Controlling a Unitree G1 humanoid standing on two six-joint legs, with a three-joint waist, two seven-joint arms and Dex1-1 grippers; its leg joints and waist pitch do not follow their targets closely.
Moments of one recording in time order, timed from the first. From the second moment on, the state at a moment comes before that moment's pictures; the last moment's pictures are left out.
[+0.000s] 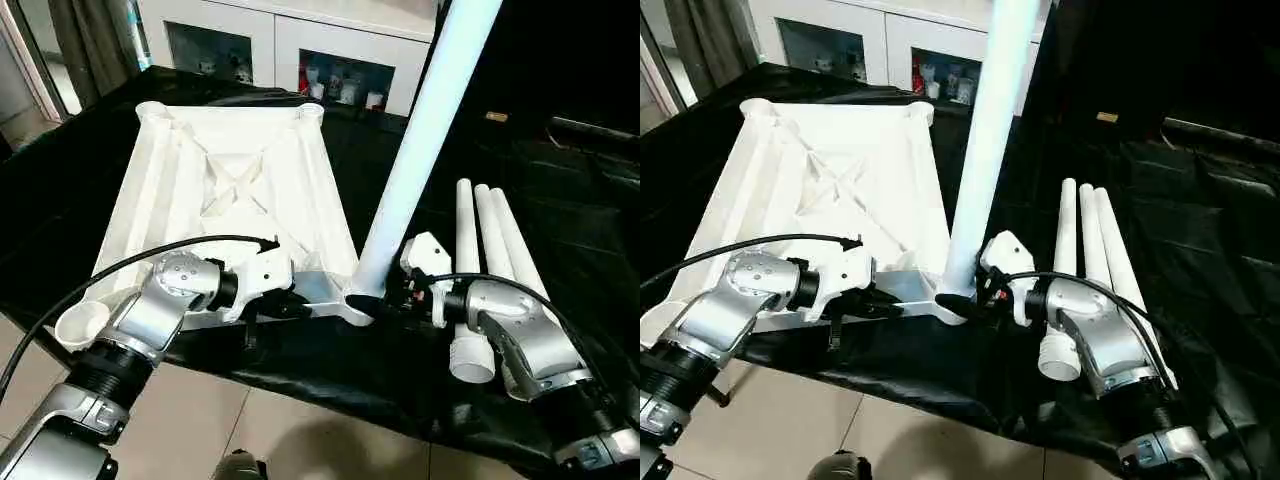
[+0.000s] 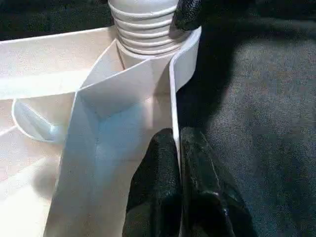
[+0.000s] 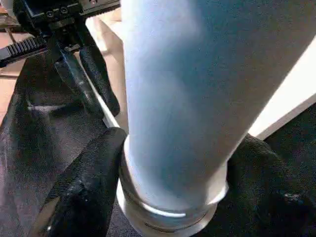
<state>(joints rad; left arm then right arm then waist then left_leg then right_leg) -0.54 0.47 -0.35 0.40 0.02 0.07 -1.19 -0.40 -0.36 0.21 0.31 0.18 0.16 0.96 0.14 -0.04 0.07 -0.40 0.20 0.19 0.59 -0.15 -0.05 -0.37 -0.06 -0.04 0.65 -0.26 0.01</state>
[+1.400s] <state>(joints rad) -0.57 0.45 -0.33 0.49 0.06 0.09 -1.07 -0.35 -0.38 0.18 0.25 0.21 0.23 0.94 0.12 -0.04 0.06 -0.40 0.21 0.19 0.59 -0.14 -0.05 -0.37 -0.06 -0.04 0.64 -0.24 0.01</state>
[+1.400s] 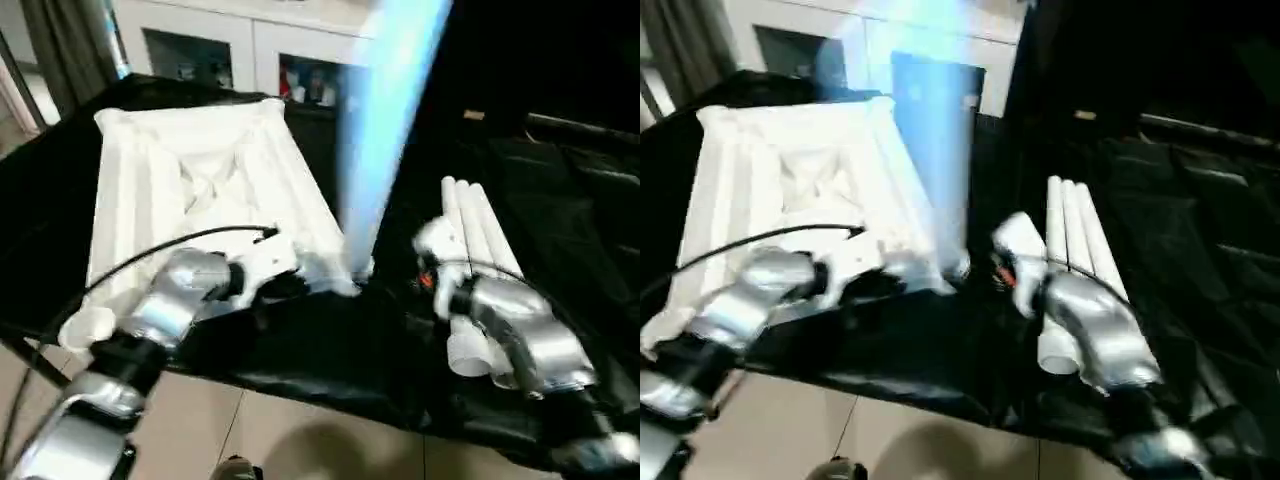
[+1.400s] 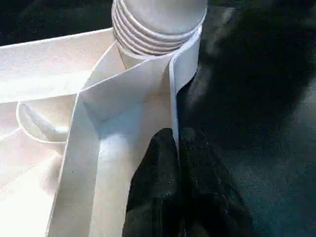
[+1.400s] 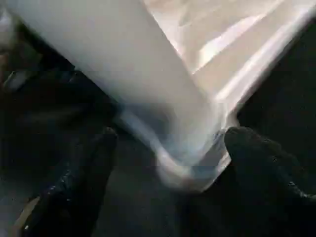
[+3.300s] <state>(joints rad) -0.56 0.46 -0.34 0.46 0.08 0.08 -1.10 -0.37 -0.13 0.04 -0.01 0.51 1.03 0.56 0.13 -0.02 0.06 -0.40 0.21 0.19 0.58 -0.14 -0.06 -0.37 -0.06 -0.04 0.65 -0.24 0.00</state>
